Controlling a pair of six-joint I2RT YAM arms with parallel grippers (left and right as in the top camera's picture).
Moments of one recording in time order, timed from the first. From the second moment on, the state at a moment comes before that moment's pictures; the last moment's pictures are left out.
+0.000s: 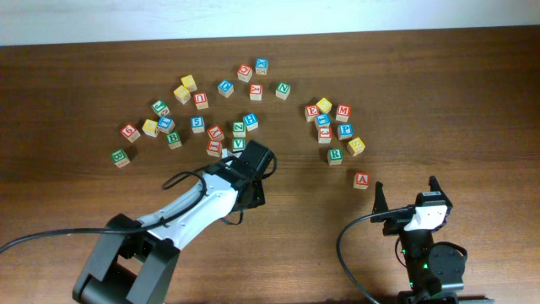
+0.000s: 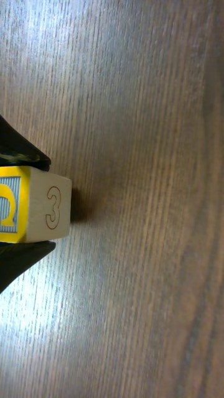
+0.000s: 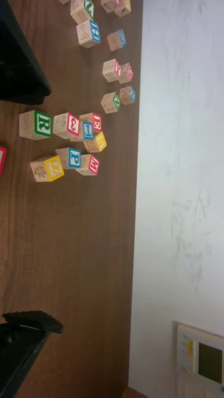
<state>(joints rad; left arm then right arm) -0.59 1.71 0.97 -0.63 -0.13 -0.72 0.02 0.01 0.01 -0.07 0.00 -0.01</state>
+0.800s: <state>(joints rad) -0.59 1.72 0.97 -0.69 -0.24 -0.69 0.02 0.01 0.01 -0.07 0.00 -0.01</state>
